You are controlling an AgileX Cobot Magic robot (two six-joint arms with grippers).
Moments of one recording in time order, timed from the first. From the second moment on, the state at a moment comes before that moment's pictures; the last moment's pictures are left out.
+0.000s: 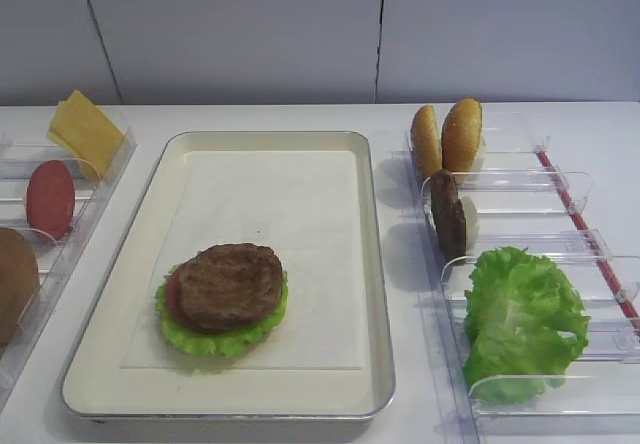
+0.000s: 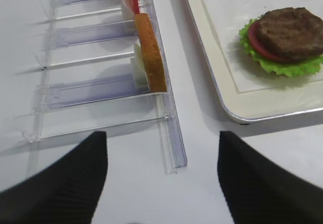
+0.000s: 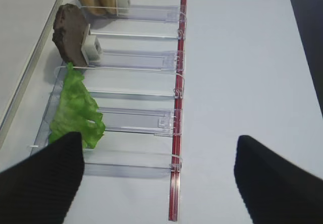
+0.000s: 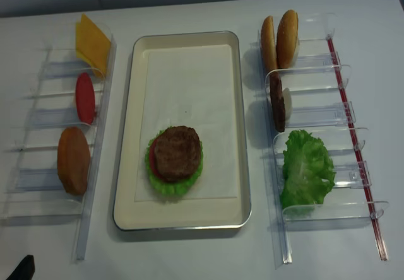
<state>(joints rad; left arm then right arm) -0.08 -0.02 -0.49 0.00 1.19 0.03 -0.08 0.25 -0.59 0.20 1.11 -0.15</state>
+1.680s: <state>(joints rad) -0.08 -0.02 -0.49 0.00 1.19 0.03 0.03 0.06 -0.47 0.11 1.12 -0.03</state>
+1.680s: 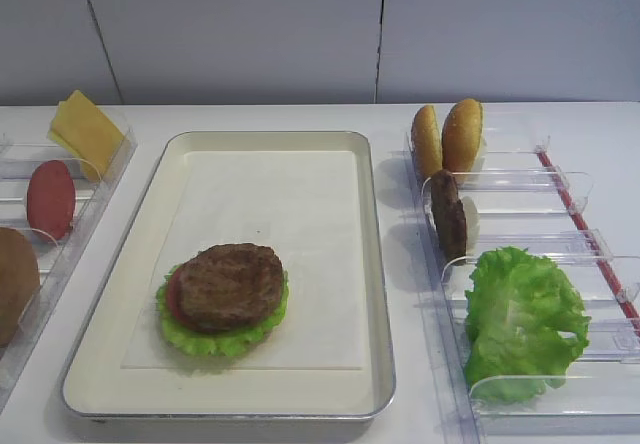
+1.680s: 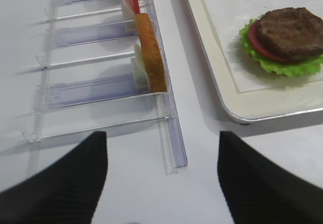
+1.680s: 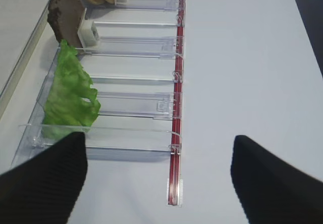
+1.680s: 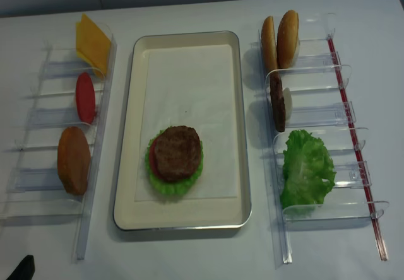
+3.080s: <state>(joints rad) -0.08 -0.02 -0.49 0.00 1.19 0.03 0.03 0.06 -0.47 0.11 1.12 -0.03</state>
